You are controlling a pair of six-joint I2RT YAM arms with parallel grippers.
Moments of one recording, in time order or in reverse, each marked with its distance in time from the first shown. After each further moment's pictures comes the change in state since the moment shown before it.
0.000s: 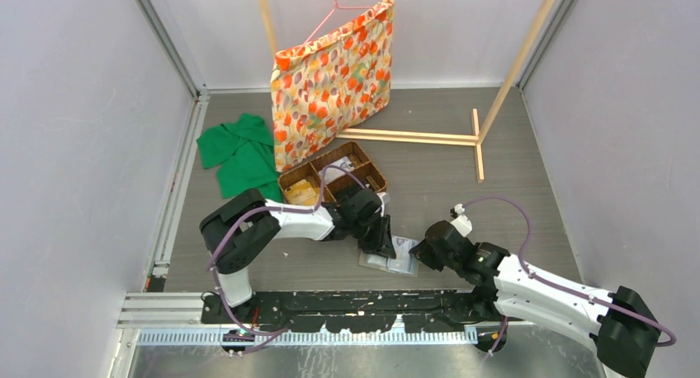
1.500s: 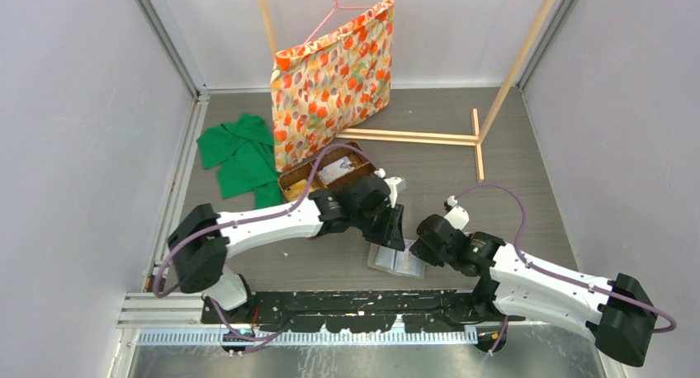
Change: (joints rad) left arm -0.080 -0.261 0.200 -0.368 -0.092 0.181; right arm 0.056 0.082 0.161 -0.163 0.067 -0.070
